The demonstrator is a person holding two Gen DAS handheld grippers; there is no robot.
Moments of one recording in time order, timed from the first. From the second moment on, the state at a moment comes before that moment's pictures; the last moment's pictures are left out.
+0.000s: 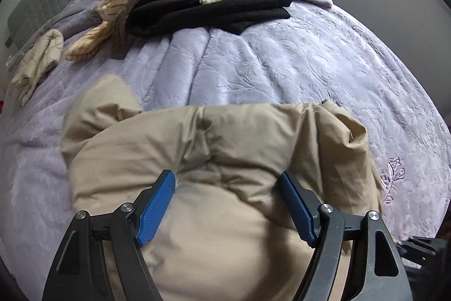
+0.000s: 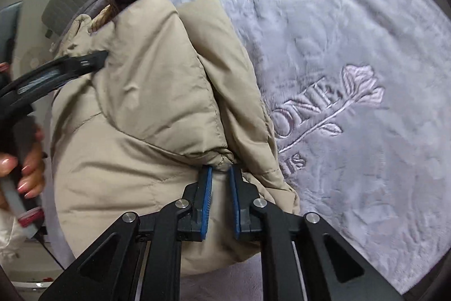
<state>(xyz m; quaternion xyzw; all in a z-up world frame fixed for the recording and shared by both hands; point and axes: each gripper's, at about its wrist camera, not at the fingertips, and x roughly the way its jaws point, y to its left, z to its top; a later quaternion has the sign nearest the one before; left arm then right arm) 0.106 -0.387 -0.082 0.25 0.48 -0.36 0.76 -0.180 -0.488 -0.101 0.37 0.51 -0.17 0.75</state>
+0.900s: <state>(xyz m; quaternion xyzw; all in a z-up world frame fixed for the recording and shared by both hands) 0.111 -0.254 -0.056 0.10 0.58 -0.27 0.76 -0.153 -0.531 -0.115 0.39 0.56 -0.10 0.73</state>
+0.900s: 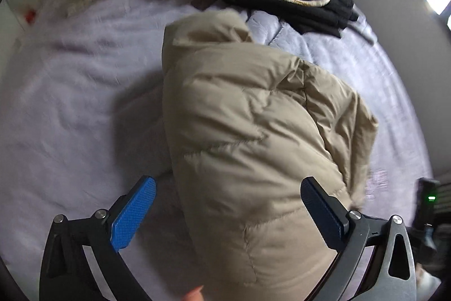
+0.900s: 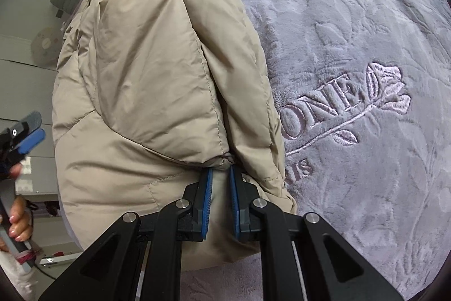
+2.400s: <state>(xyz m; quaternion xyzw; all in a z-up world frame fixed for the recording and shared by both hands) 0.171 -0.190 -0.197 -0.20 0.68 -0.44 0.55 -0.055 -0.610 -0.175 0.50 0.55 0.15 0.65</state>
